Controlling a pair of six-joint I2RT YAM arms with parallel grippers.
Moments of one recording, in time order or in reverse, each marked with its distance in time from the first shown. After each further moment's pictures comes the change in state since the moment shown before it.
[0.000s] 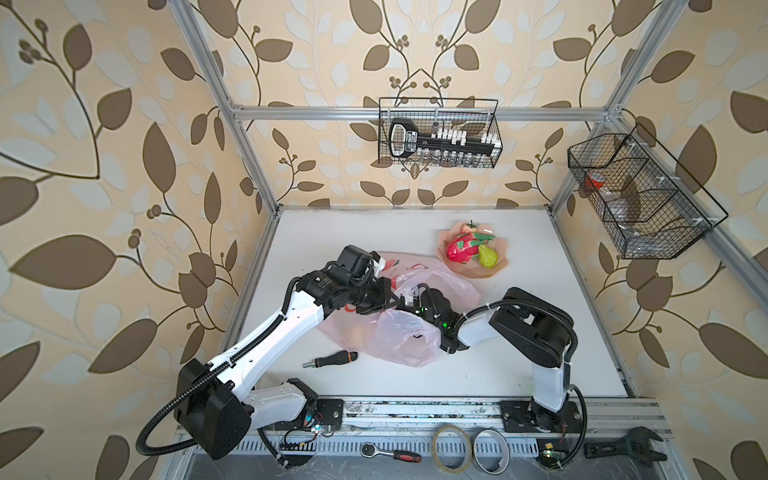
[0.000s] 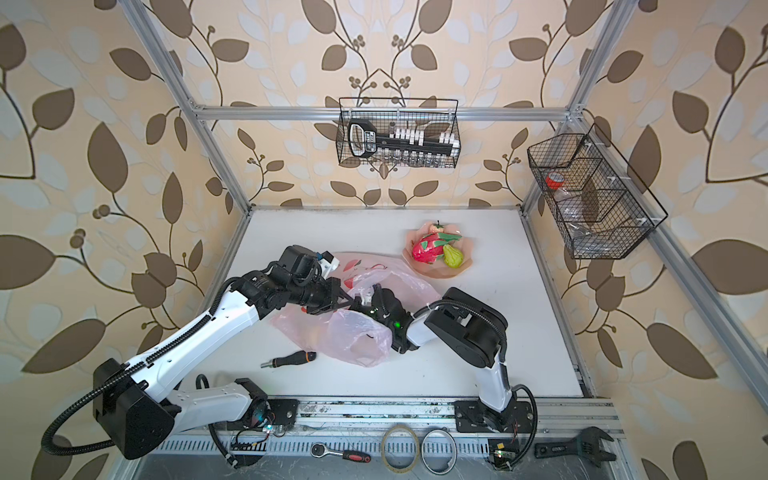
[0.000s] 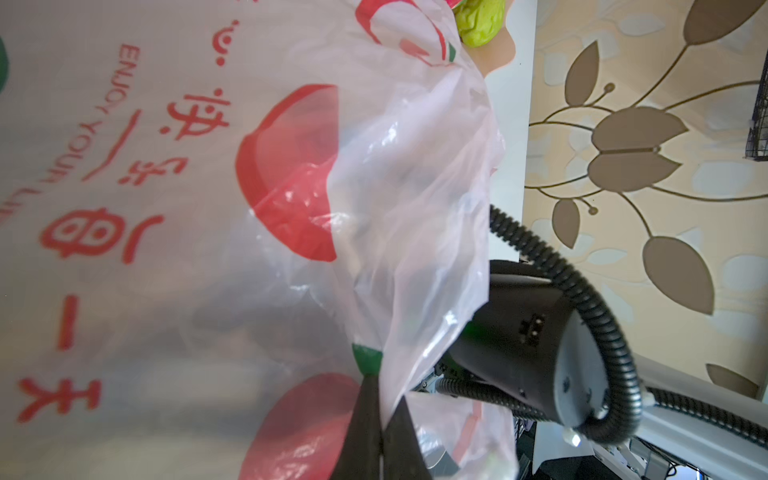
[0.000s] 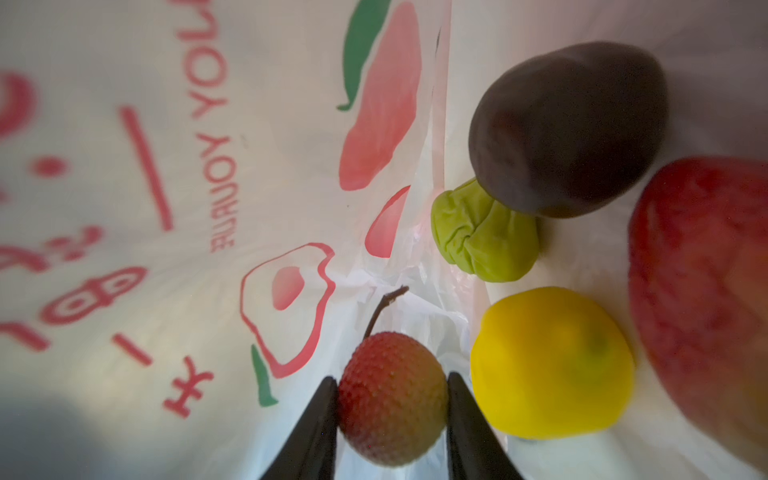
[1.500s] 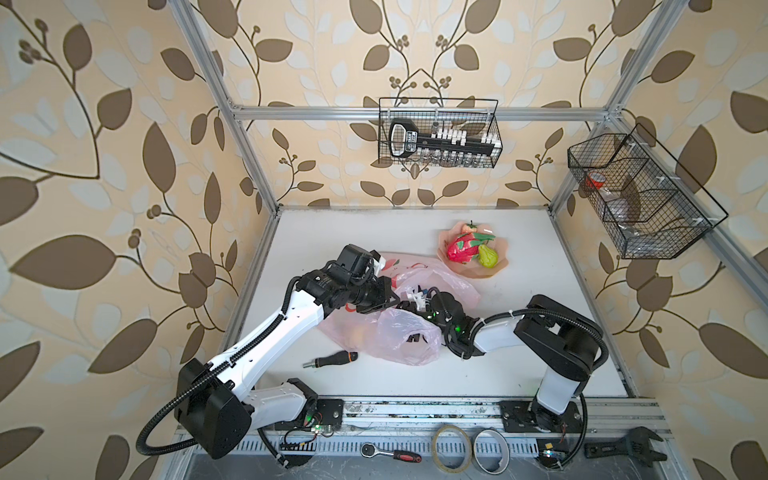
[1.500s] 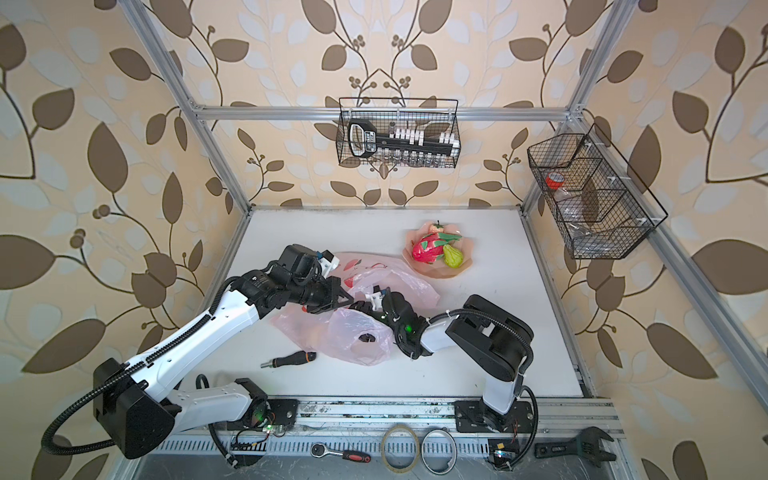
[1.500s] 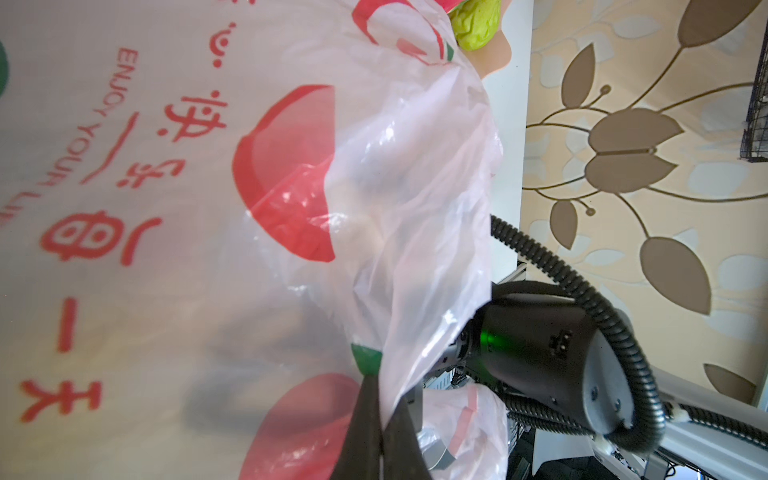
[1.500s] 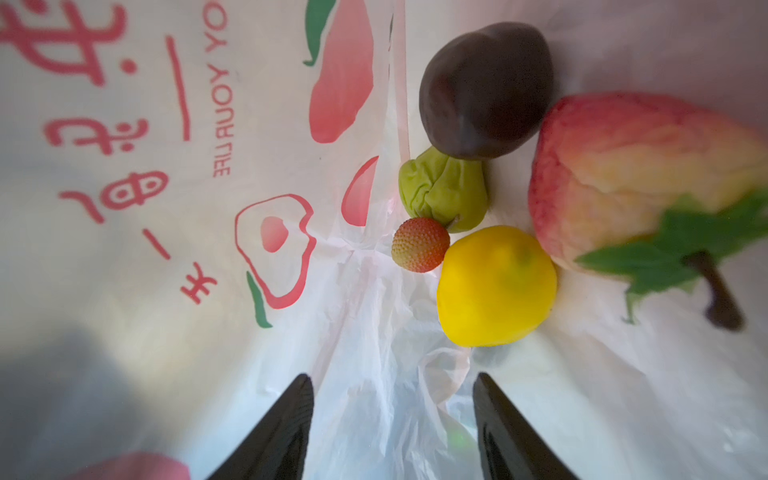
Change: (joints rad) left arm 0.000 0.003 0.008 -0.001 -0.001 0.000; right arm -0.025 -0.206 -0.170 -0.120 0.017 -0.019
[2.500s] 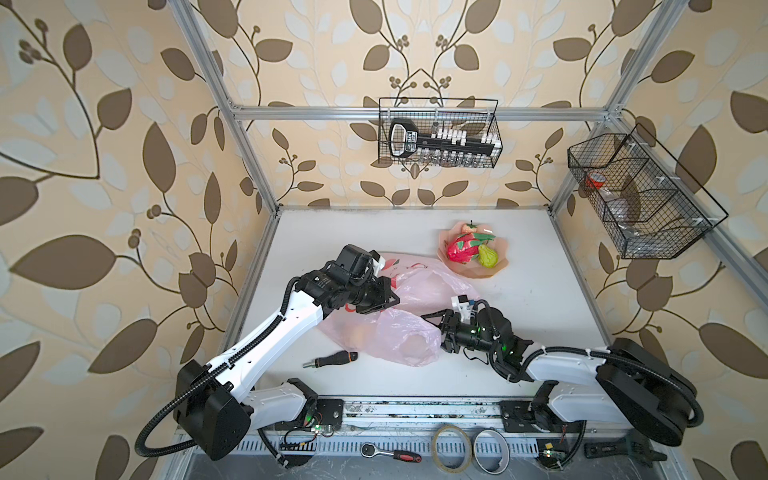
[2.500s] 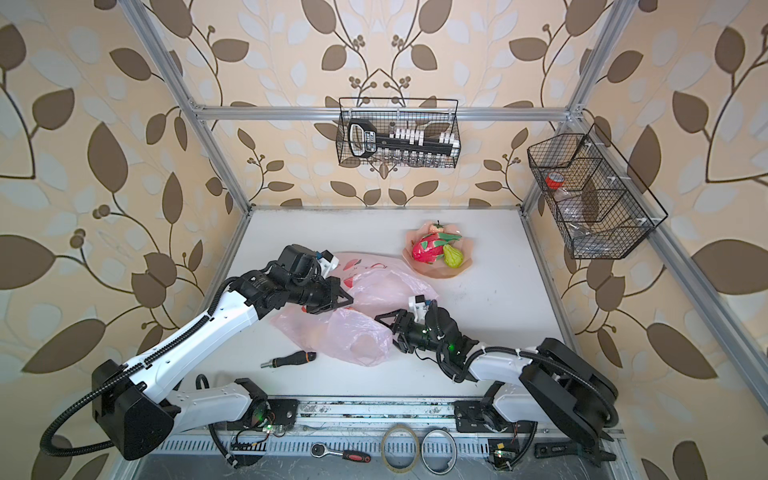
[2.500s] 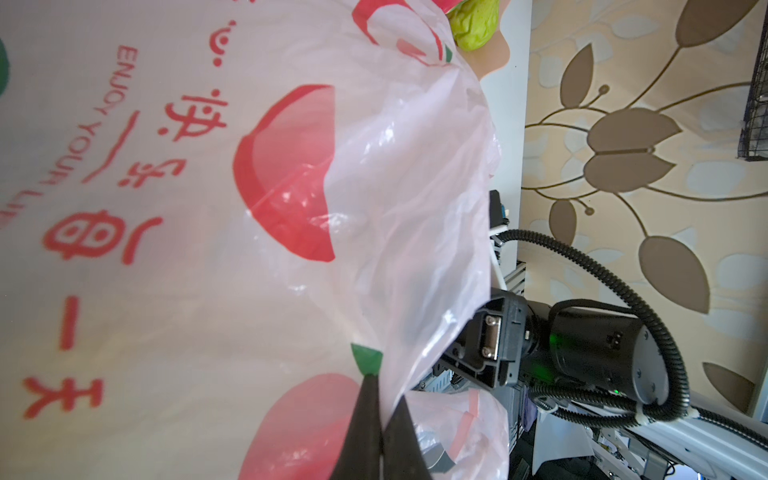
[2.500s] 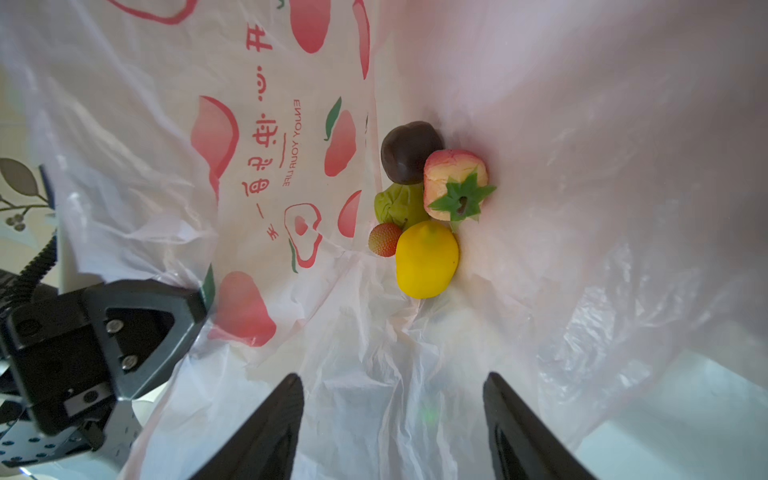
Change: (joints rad) left arm 0.000 -0.010 0.000 -0.004 0.000 0.000; right arm -0.115 -0.549 -0.391 -0.200 0.109 -0.053
